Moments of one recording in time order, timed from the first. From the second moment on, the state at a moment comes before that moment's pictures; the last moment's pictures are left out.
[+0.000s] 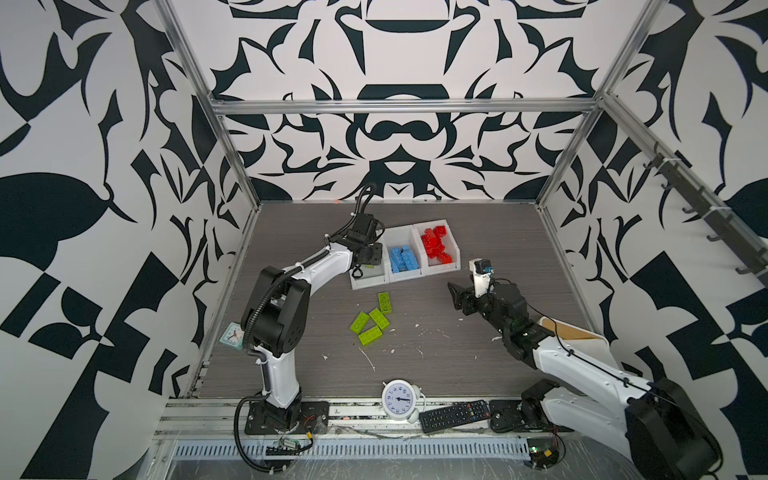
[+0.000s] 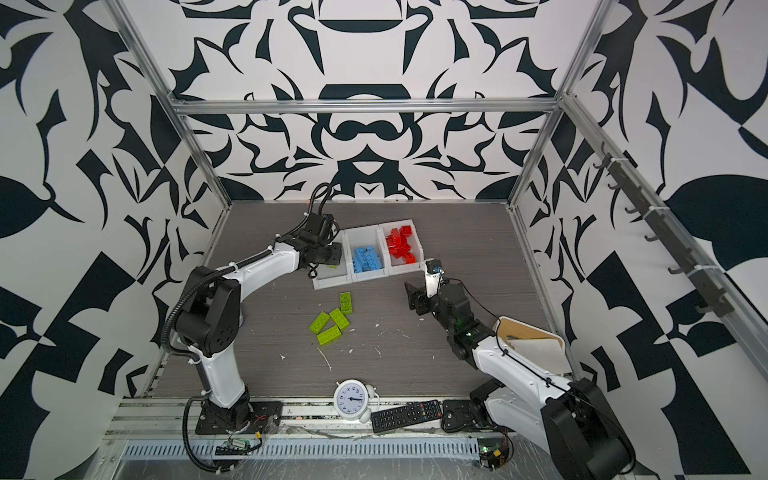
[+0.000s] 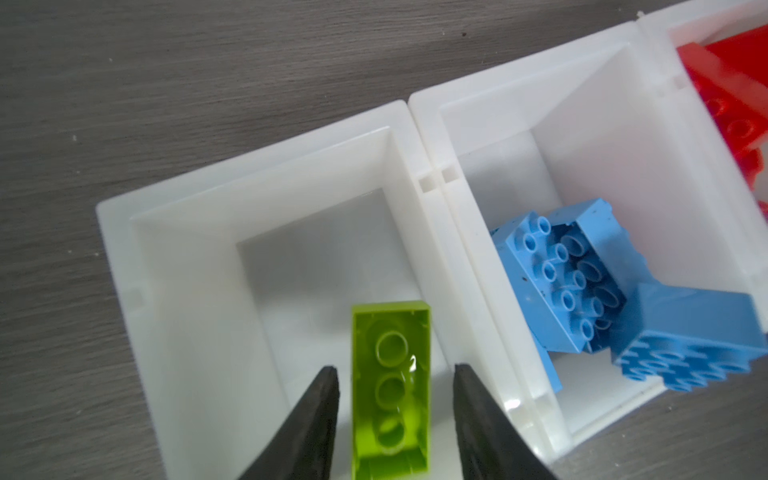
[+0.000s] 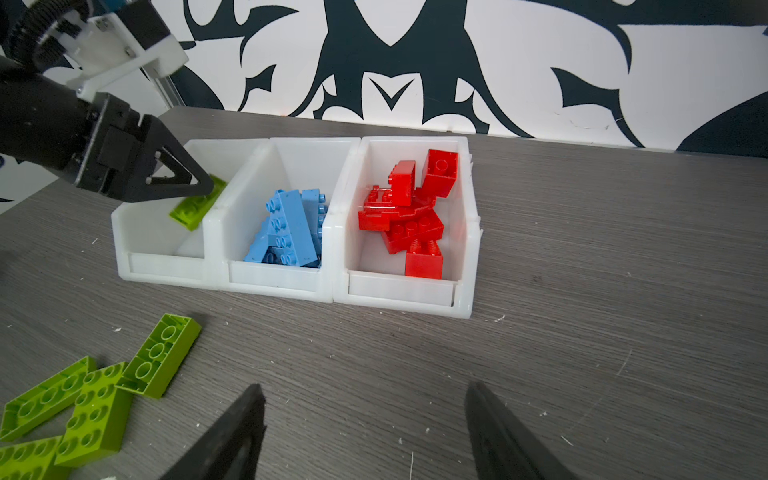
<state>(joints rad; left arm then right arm) -0.50 1.87 1.36 -0.40 -0.07 -0.26 0.48 1.03 0.36 0.33 0.03 0.15</state>
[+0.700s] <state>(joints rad) -0.74 1.55 1.08 -0.46 -0.10 -0.43 0.48 1.03 0.36 0.32 0.02 0.15</state>
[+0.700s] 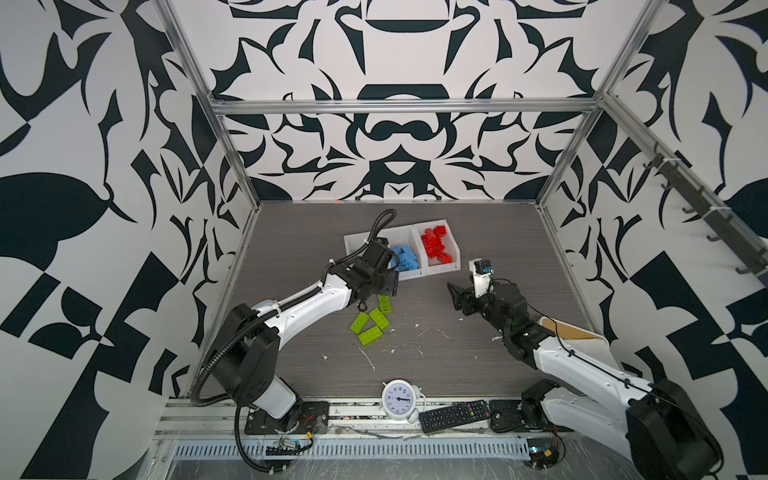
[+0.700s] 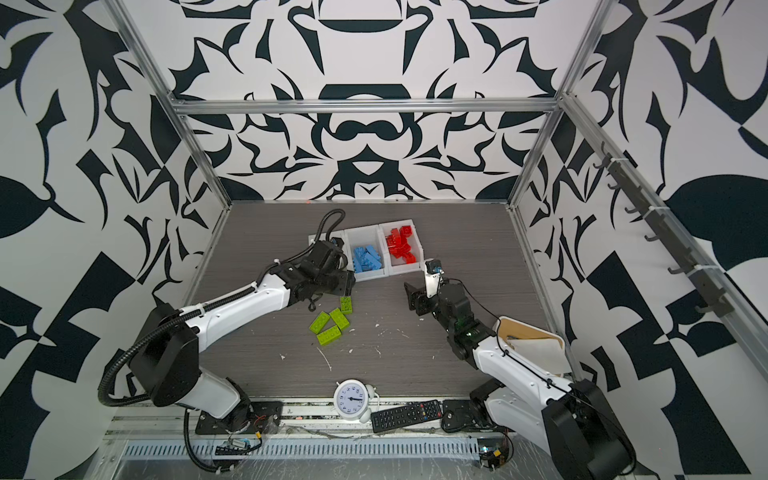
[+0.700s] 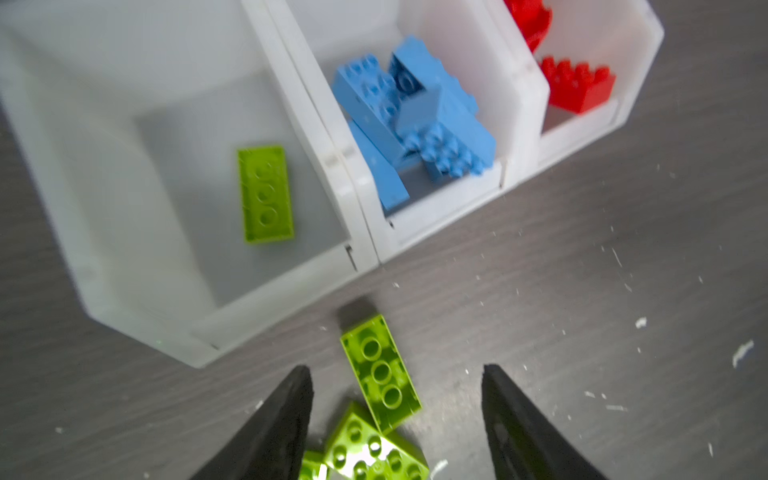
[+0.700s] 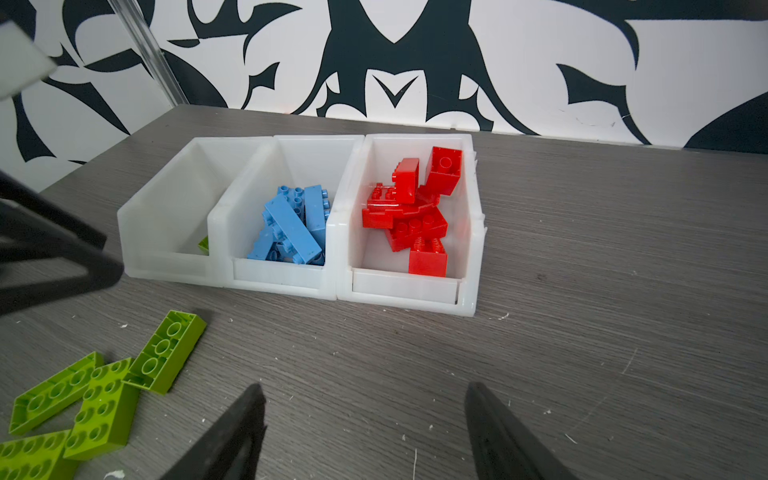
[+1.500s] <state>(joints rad) -0.77 1.73 1.02 -0.37 -0.11 -0.52 0.48 1.06 0.36 0.32 0.00 0.16</state>
